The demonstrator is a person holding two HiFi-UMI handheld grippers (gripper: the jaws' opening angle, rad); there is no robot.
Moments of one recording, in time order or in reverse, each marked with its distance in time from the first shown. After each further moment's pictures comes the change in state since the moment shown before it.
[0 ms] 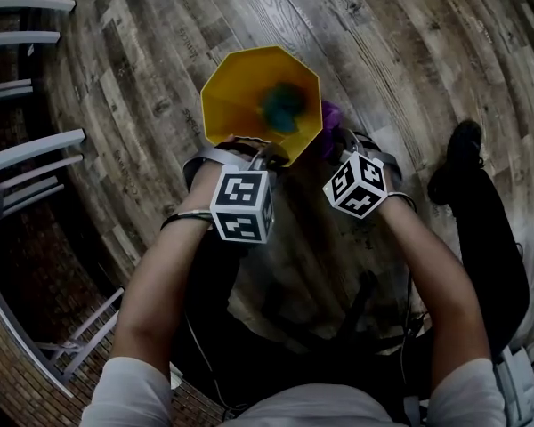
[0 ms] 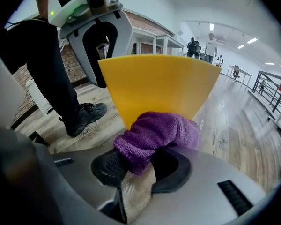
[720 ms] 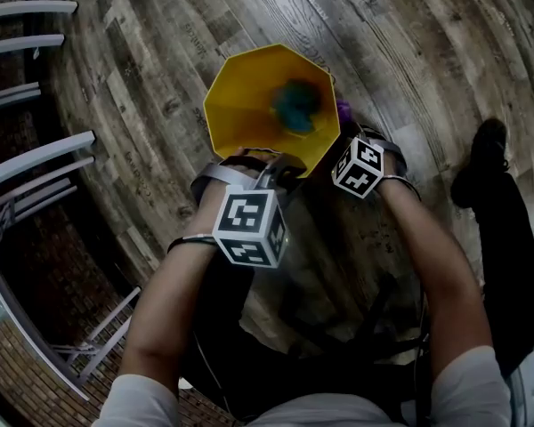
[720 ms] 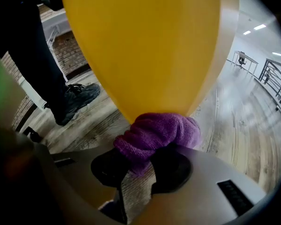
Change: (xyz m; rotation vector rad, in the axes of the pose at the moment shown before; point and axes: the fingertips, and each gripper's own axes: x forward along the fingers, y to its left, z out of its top) left arm -0.006 0.000 0.004 -0.059 -0.057 0.018; right arm 0.092 0.001 -0.056 0.031 0.150 0.053
